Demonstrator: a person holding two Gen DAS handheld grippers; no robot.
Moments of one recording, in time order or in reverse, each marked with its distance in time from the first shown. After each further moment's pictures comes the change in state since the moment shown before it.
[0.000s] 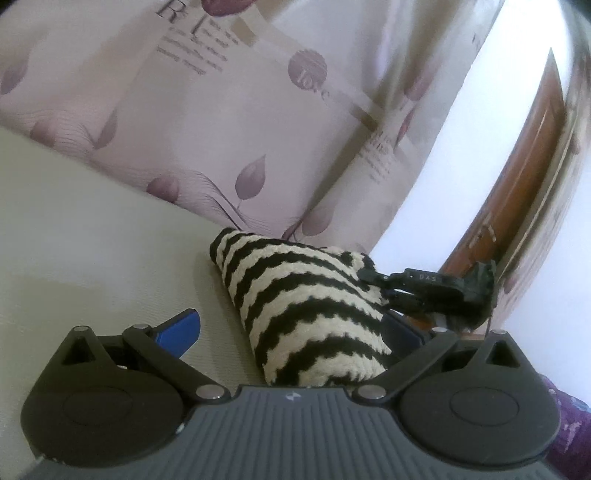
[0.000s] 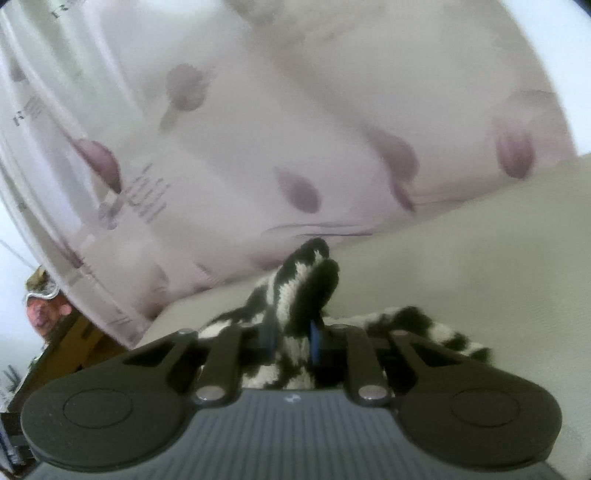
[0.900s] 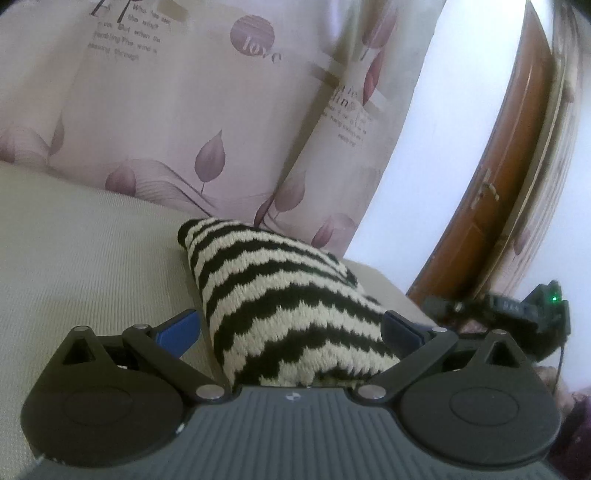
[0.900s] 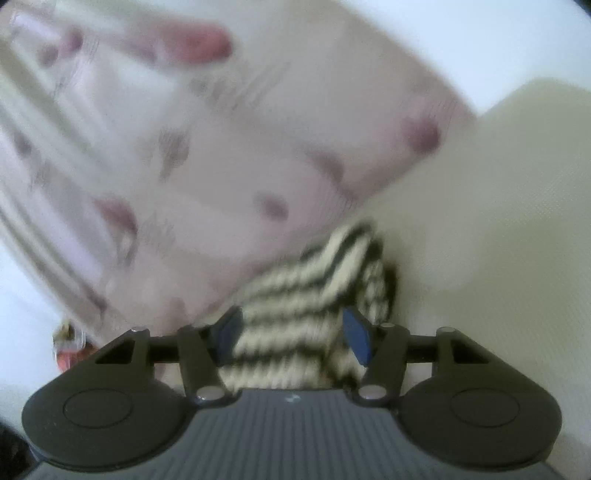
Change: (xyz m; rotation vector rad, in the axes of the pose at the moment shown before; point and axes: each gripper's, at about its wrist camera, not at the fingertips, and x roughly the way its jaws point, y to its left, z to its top) left arm 0.045 -0.060 -0.025 0.125 0.039 0.035; right arm -0.117 -0.039 -0.064 0.169 -0.053 0.038
